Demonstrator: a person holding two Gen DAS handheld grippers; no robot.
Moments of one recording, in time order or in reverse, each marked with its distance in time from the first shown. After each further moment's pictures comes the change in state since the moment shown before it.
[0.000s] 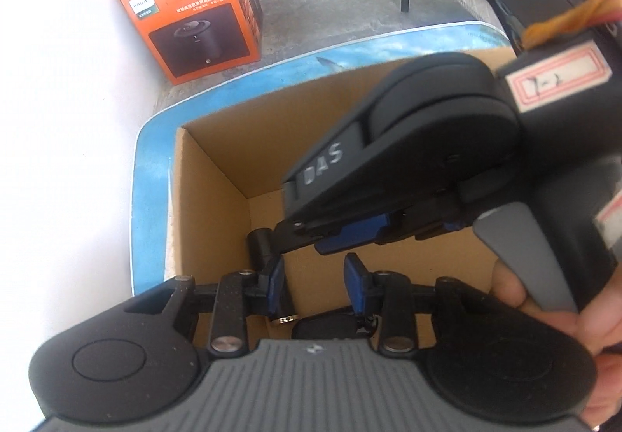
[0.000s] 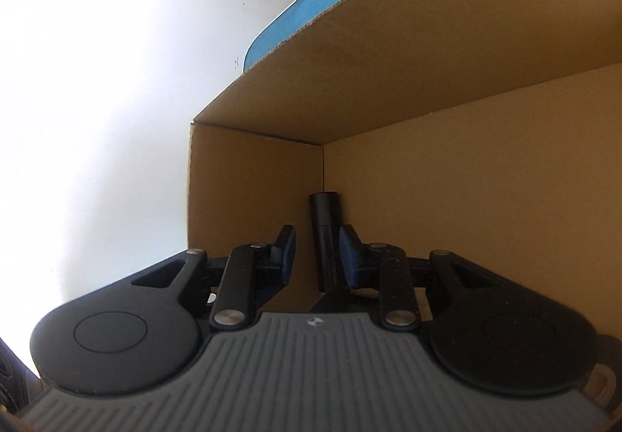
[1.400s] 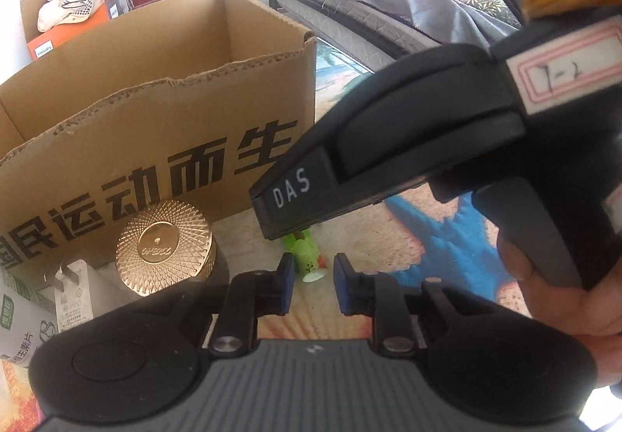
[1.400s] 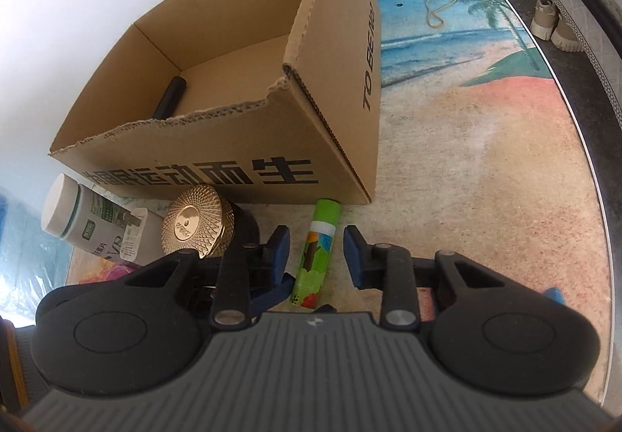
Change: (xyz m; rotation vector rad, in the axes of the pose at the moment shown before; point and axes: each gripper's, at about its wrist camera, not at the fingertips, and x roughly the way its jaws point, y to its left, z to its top) left arm -0.020 -0.232 -0.162 0.109 -0.197 -0.253; right arm -0.150 -0.140 -0.181 -0.332 -0.255 -0.353
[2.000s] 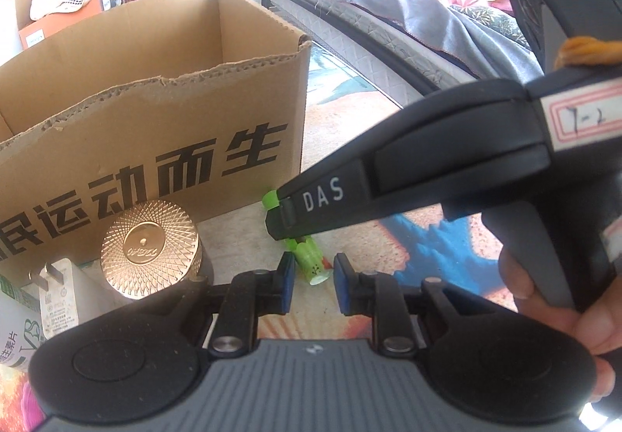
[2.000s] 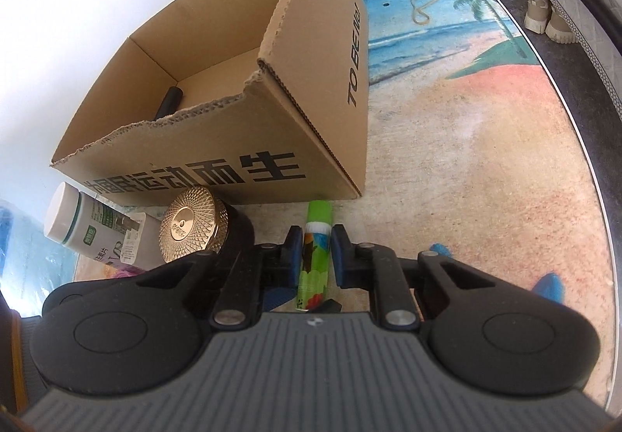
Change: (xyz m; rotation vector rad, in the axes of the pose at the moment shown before) left arm -0.004 0.010 0.001 -0.022 -0.009 -0.063; right arm -0.007 -0.012 -0.008 0.052 -0.035 0.025
